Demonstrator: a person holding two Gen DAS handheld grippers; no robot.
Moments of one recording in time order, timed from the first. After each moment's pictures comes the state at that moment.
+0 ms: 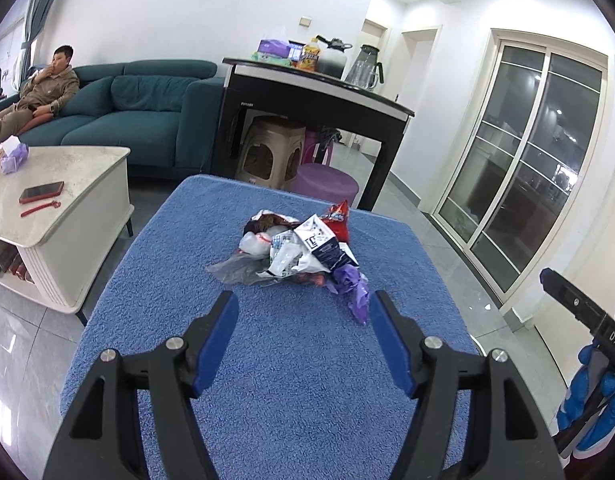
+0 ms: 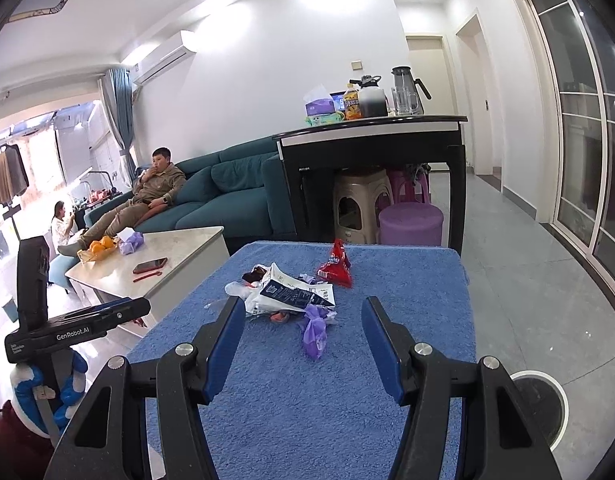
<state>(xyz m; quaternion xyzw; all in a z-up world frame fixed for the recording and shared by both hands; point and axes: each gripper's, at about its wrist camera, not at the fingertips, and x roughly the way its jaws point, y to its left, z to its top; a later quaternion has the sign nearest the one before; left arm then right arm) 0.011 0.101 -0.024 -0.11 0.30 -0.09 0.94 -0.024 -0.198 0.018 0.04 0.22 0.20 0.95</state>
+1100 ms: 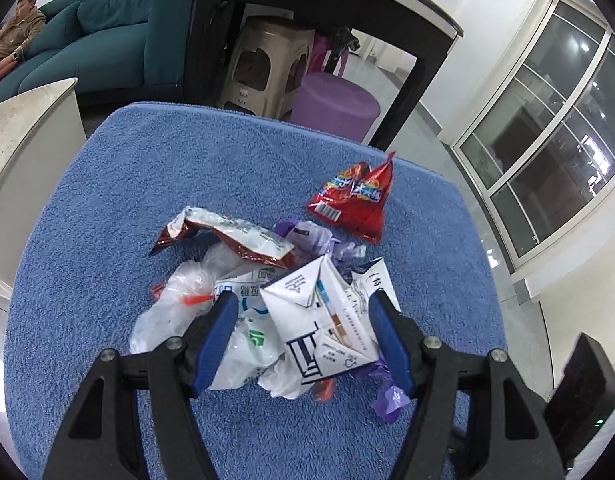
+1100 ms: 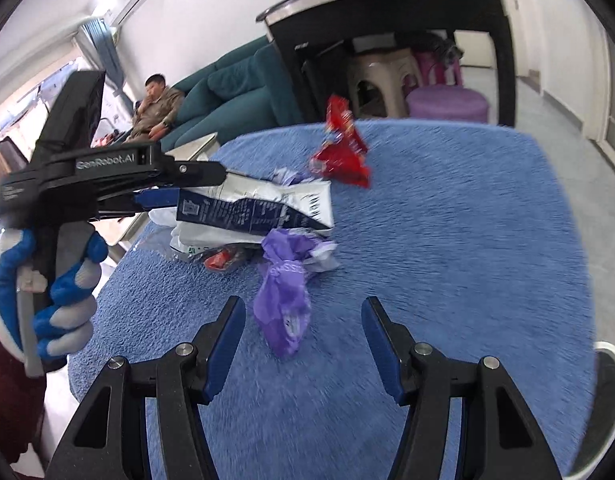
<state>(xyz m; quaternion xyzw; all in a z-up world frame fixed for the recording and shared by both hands) 0.253 0.047 -0.102 -0.12 0.48 -0.10 0.87 0.152 -0.169 -0.118 0.06 0.41 0.26 0.87</state>
